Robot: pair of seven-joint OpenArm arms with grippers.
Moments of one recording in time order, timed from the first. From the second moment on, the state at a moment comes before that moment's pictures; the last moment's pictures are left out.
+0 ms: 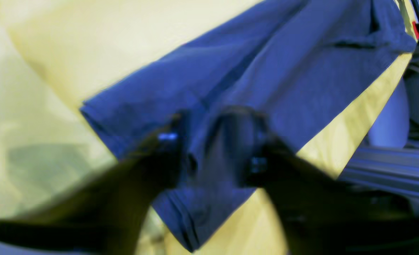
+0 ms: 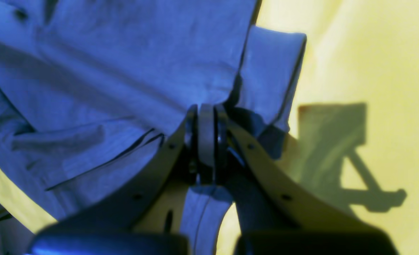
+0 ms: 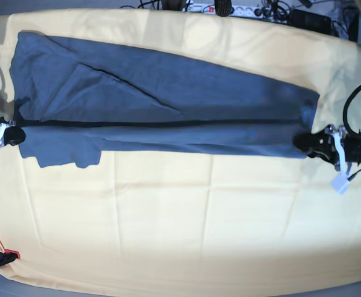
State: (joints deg) left arm -19.2 -48.4 7.9 69.3 -88.9 -40.0 79.0; right arm 10.2 46.7 7.3 69.1 61.9 40.3 -72.7
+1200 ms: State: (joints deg) left arm -14.9 -49.5 7.9 69.3 -88.7 -38.7 78.5; right arm 15.1 32.3 7.5 60.1 35.3 37.7 -44.6
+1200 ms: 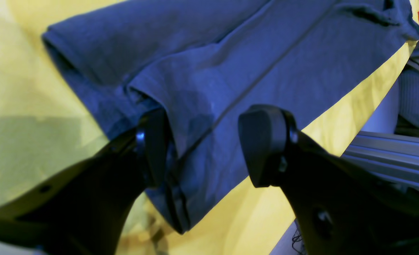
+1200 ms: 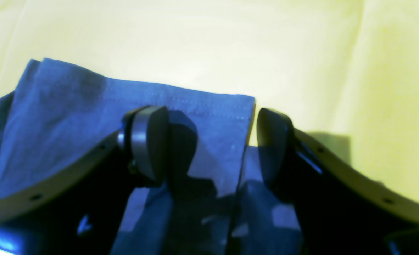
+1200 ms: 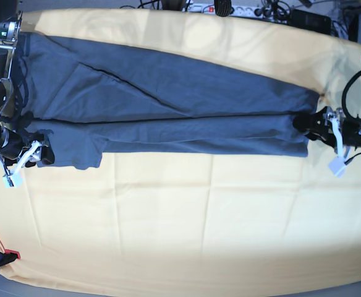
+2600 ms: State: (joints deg) left arm -14.9 -49.5 7.9 69.3 -88.7 -38.7 77.4; right arm -5.4 42.6 7.4 93.2 70.3 40.0 -78.1
